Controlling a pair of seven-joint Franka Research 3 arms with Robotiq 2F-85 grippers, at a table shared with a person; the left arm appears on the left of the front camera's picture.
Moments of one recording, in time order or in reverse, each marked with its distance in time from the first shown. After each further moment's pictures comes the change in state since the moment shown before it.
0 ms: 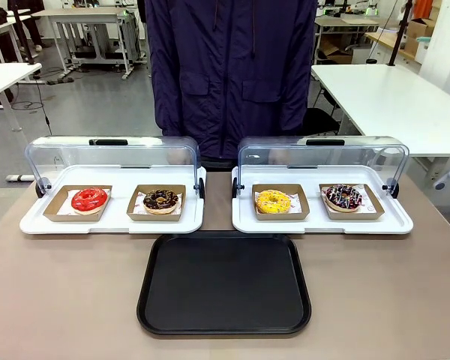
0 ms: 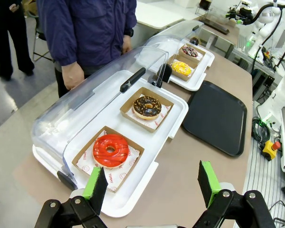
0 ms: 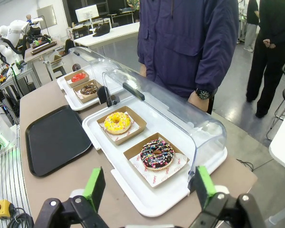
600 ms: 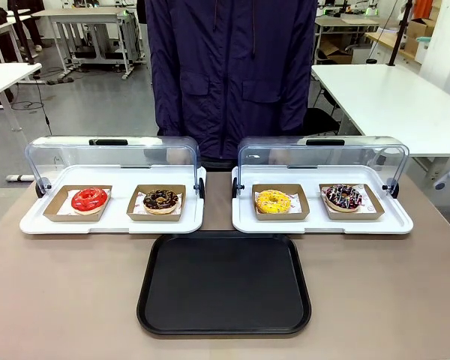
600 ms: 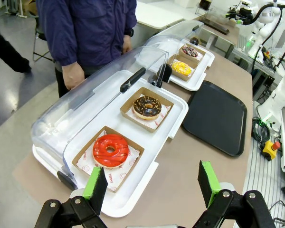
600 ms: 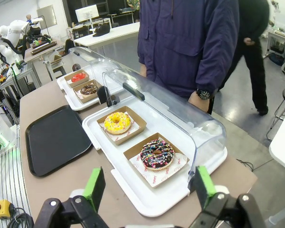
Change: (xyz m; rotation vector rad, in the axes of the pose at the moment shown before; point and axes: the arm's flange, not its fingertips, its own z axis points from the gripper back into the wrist) left arm 0.000 0.000 0.000 0.000 0.000 0.000; right arm 0.000 0.000 0.000 0.000 0.000 0.000
